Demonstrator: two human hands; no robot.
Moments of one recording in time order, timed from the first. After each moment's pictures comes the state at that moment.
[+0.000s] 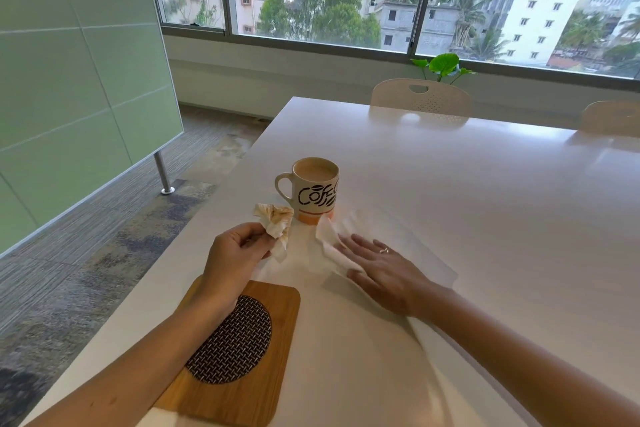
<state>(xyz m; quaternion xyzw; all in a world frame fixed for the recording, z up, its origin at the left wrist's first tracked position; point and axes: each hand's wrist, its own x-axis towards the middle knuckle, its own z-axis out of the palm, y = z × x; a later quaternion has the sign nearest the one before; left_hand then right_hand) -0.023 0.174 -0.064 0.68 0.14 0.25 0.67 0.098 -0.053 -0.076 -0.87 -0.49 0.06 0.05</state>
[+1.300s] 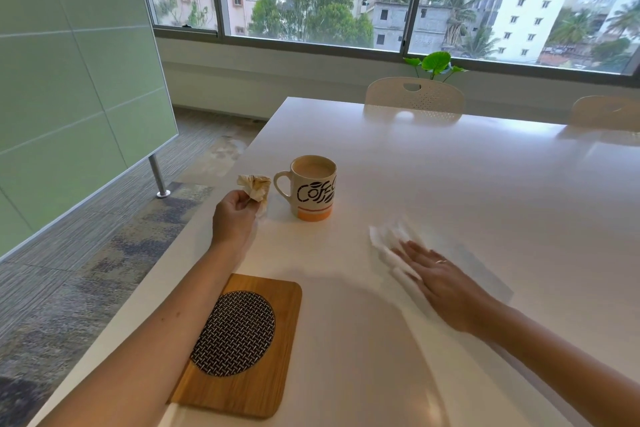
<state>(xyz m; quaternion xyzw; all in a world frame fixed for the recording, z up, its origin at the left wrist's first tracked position) 0.045 0.214 -0.069 0.65 0.23 0.29 0.67 0.087 -0.131 -0.074 -0.92 -0.40 0.02 0.06</state>
